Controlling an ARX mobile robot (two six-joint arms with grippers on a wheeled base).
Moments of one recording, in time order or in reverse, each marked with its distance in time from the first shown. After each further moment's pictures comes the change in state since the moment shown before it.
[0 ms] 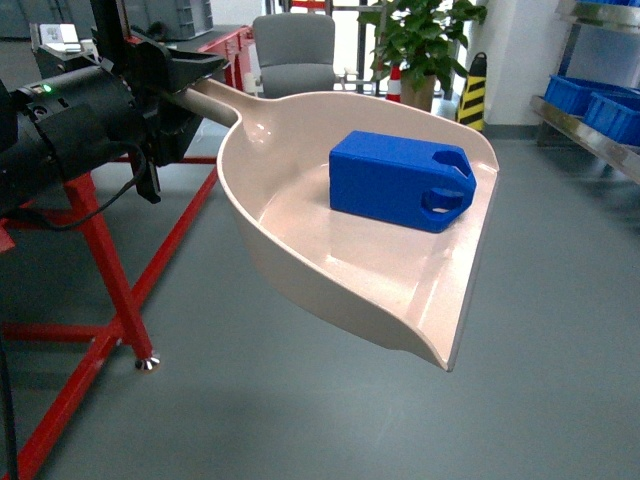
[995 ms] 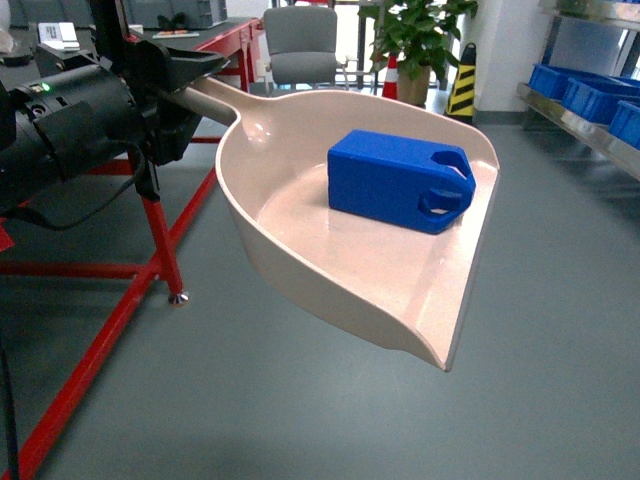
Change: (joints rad) left arm 0.001 0.000 0.000 0.001 0.000 0.000; right arm 0.000 0.000 0.000 0.003 0.000 0.000
